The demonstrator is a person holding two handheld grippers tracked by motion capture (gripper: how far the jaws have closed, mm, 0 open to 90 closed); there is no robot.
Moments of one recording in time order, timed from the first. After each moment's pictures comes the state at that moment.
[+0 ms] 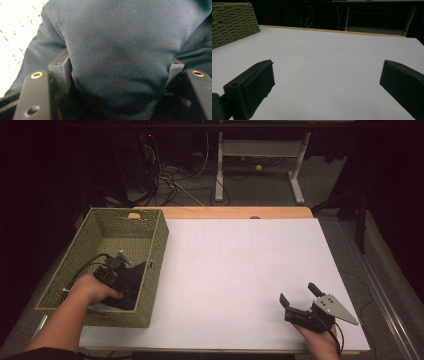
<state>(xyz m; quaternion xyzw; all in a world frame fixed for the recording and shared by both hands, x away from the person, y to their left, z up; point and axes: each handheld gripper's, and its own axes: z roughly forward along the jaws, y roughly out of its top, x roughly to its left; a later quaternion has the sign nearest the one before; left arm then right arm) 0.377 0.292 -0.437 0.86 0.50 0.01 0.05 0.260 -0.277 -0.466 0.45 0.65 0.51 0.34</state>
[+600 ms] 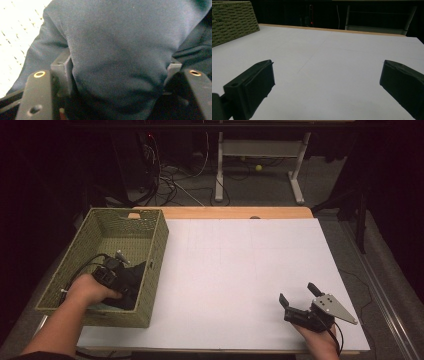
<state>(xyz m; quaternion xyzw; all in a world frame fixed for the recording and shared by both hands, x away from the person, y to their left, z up) 0.375 0.296 -0.436 0.86 0.50 0.01 0.07 0.261 -0.276 -0.467 0.45 0.65 0.50 0.34</state>
